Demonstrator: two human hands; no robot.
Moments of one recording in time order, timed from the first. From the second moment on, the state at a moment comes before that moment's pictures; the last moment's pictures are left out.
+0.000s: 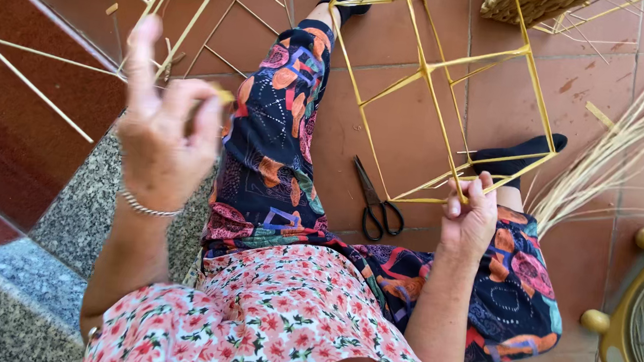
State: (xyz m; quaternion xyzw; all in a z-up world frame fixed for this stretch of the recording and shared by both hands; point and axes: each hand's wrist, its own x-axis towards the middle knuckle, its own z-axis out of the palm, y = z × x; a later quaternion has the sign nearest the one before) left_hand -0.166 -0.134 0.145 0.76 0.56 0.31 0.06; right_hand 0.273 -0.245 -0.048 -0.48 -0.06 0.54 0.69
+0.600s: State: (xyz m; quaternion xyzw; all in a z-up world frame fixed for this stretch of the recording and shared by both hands) left_hand -0.325 -0.045 0.146 0.42 0.58 0.51 0.48; right_hand 0.191 -0.110 -0.077 -0.44 -0.05 0.52 0.73
